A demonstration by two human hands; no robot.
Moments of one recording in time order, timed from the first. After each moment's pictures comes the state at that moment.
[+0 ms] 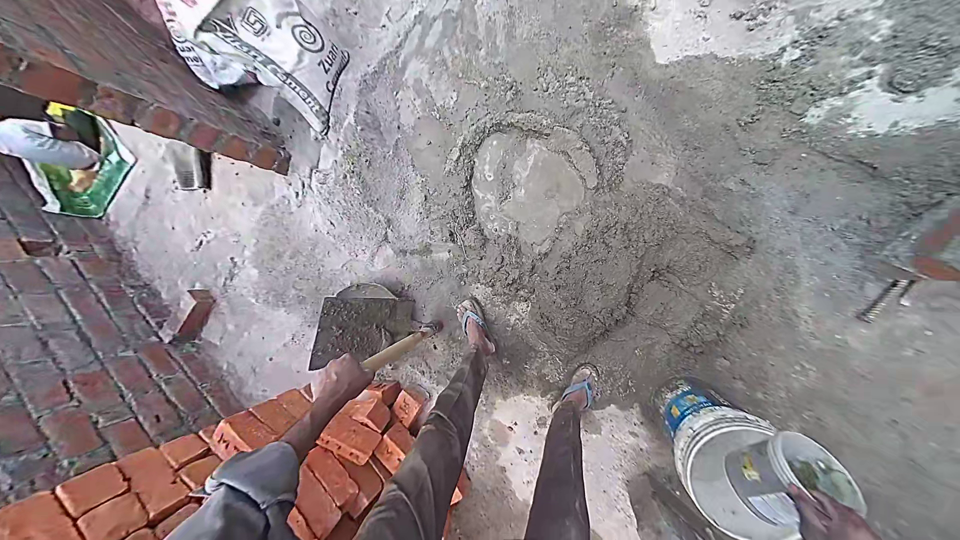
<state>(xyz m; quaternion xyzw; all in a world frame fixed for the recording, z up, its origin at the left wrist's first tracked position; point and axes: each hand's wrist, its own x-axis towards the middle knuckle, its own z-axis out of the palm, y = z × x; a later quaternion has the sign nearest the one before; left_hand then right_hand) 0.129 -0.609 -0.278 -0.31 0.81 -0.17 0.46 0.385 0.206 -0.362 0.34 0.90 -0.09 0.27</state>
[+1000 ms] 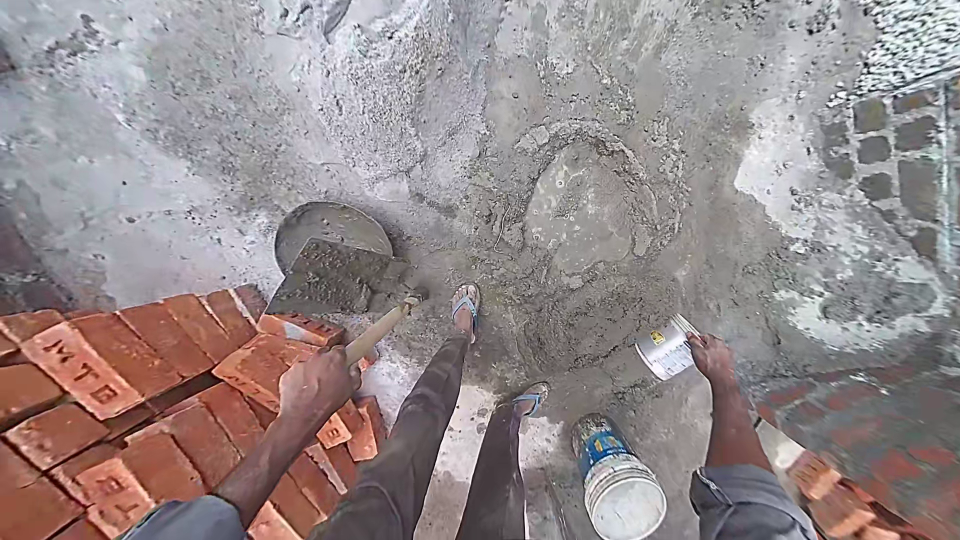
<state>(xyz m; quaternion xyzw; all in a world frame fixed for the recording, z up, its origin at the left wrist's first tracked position) 0.123 -0.705 -0.241 -0.34 0.78 0.00 0.53 -0.170 -0.028 -0.364 0.14 0.91 0.03 0.38</state>
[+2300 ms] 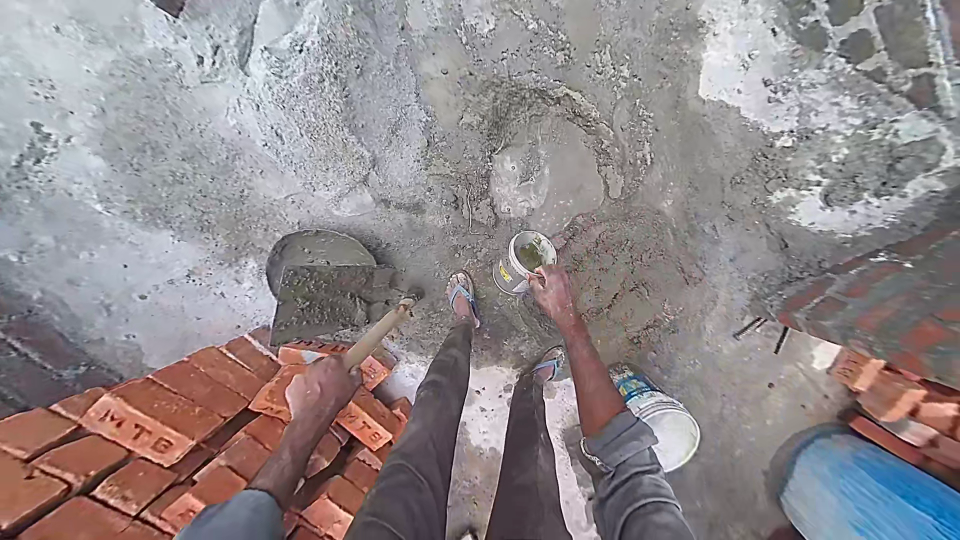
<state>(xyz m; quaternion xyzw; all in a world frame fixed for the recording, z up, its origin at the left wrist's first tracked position) 0.127 -0.689 -0.244 -0.33 0.79 -0.04 0.52 -0.060 -0.308 -0.364 -0.01 0.90 -0.26 0.36</state>
